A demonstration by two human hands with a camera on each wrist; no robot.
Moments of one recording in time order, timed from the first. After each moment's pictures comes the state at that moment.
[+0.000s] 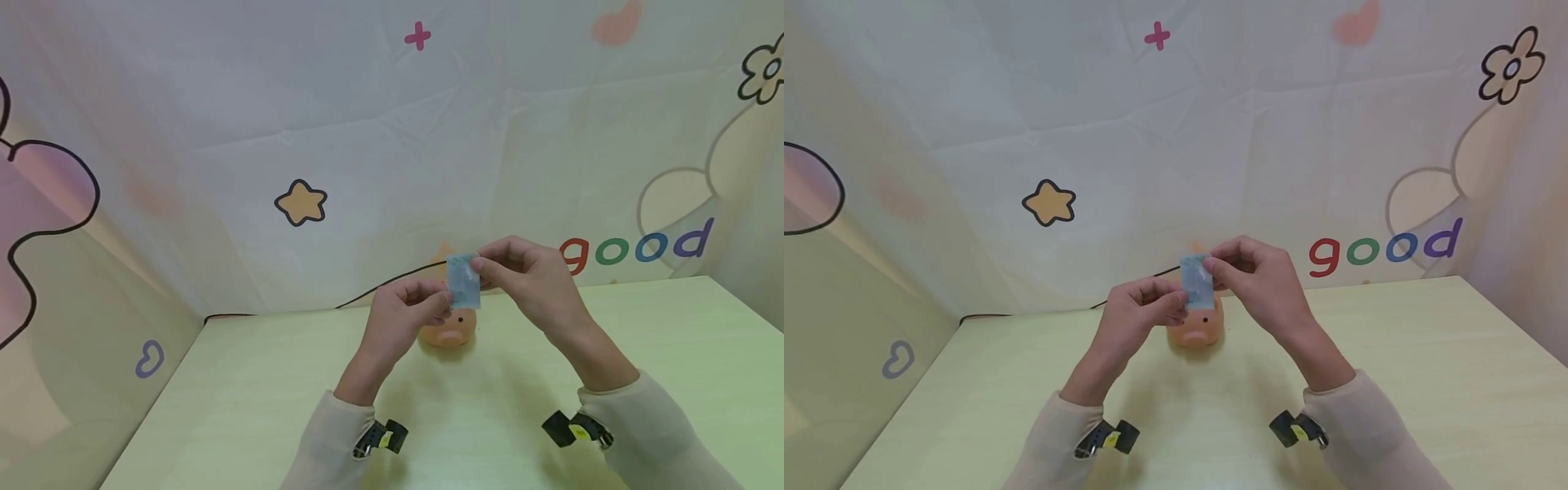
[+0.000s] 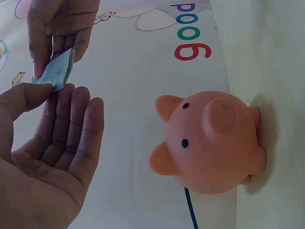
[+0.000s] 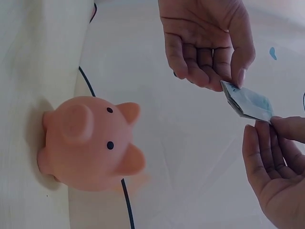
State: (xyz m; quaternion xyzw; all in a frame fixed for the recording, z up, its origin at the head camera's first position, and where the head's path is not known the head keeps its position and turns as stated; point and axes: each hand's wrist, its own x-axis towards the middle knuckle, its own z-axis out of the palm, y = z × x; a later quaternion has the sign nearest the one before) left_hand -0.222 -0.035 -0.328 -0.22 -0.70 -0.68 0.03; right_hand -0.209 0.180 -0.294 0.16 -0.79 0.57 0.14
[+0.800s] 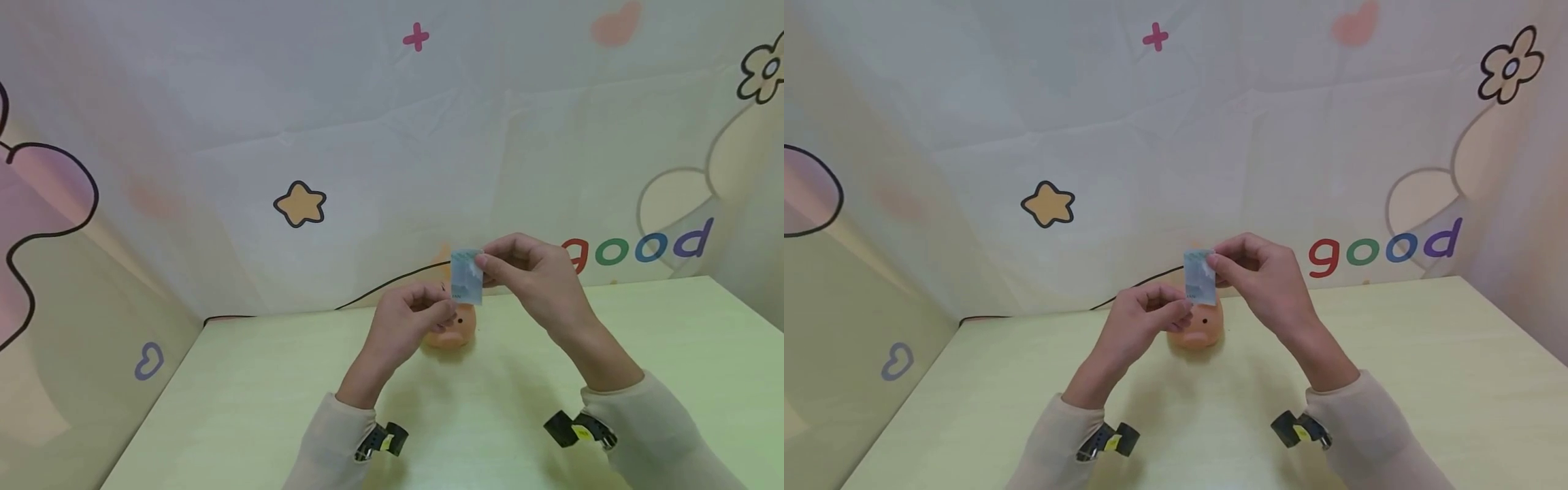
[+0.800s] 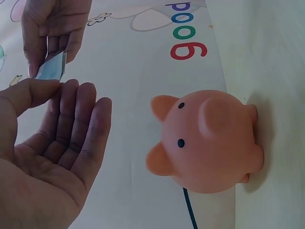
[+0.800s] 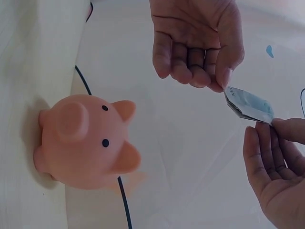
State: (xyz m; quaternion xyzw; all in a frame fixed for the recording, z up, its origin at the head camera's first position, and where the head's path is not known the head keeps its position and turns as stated) left_hand -0.221 -0.032 -0.328 -0.21 -0.74 -0.64 0.01; right_hand -0.208 0.183 -0.292 0.16 -0.78 0.58 0.15
